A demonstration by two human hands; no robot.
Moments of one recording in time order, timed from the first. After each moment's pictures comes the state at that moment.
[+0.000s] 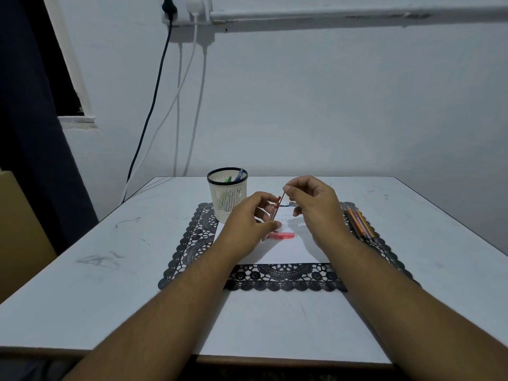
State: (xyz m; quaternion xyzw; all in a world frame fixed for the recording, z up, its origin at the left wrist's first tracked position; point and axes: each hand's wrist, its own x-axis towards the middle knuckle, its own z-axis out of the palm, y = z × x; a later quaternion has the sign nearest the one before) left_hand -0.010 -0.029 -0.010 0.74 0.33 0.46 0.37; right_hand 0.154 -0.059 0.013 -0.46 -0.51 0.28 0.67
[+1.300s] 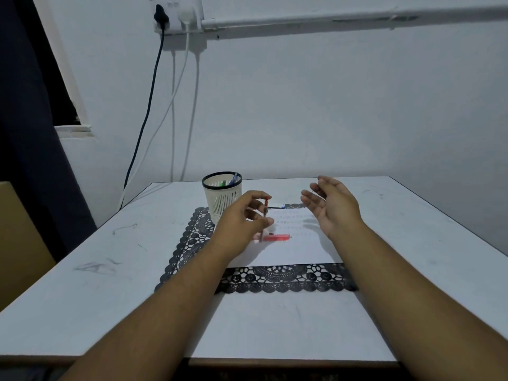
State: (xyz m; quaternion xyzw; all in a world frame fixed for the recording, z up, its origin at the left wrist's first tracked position) left_hand -0.014 -0.023 -0.010 0.72 0.33 0.47 0.40; right_hand 0.194 -0.051 0.019 -0.37 -0.24 0.47 0.77
